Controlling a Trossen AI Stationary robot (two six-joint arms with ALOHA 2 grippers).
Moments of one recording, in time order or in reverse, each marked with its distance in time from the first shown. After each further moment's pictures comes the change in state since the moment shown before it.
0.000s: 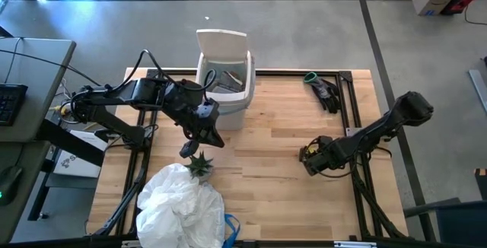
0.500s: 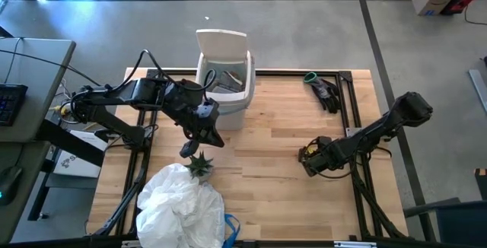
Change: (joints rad) left arm 0.000 0.000 0.000 -0.001 -0.003 0.001; right arm 0.000 0.030 0.002 0.021 0.019 -0.007
